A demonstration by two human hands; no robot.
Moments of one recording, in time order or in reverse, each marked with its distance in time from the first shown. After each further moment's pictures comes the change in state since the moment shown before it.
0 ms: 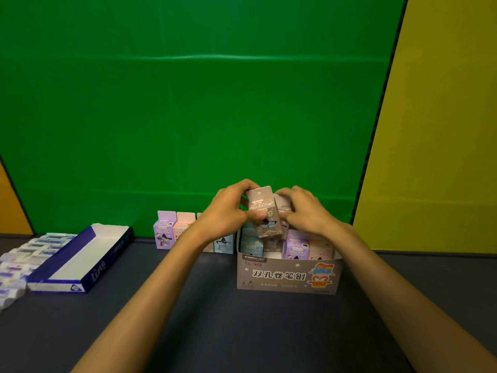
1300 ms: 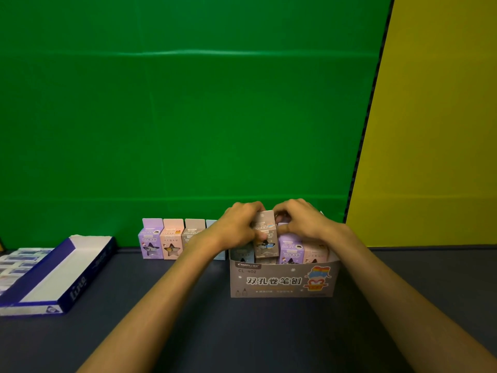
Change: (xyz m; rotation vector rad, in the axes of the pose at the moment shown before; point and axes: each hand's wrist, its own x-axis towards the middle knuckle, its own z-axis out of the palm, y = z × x) left_hand 0.032 -0.022 0.041 0.339 -0.273 -0.016; right_hand 0.007 0.033 0.011 -0.022 -0.163 -0.057
